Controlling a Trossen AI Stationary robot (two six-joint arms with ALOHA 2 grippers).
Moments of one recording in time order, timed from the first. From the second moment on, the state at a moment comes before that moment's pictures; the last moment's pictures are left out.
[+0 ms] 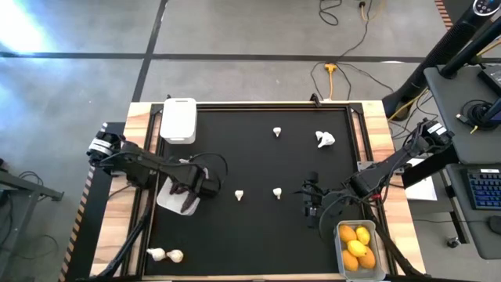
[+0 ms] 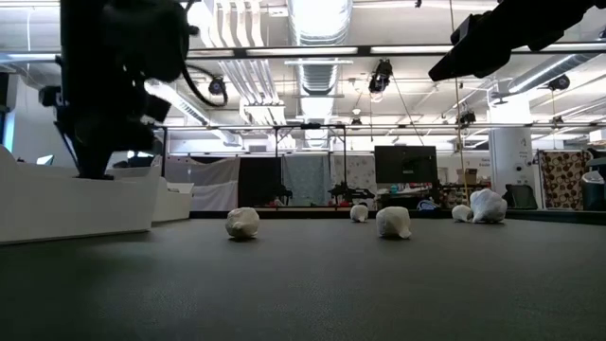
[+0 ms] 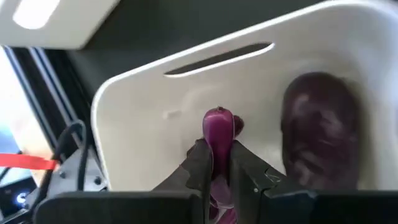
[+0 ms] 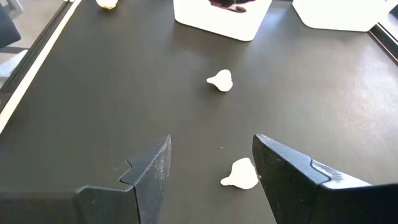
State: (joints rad) left arm -0.24 1.58 0.94 -1.23 -0.32 -1.23; right arm 0.53 1.25 0.71 -0.10 0.49 0.26
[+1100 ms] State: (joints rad) left arm -0.39 1.78 1.22 -0.63 -0.54 -0.97; right arm 0.53 1.25 0.71 -0.10 0.49 0.26
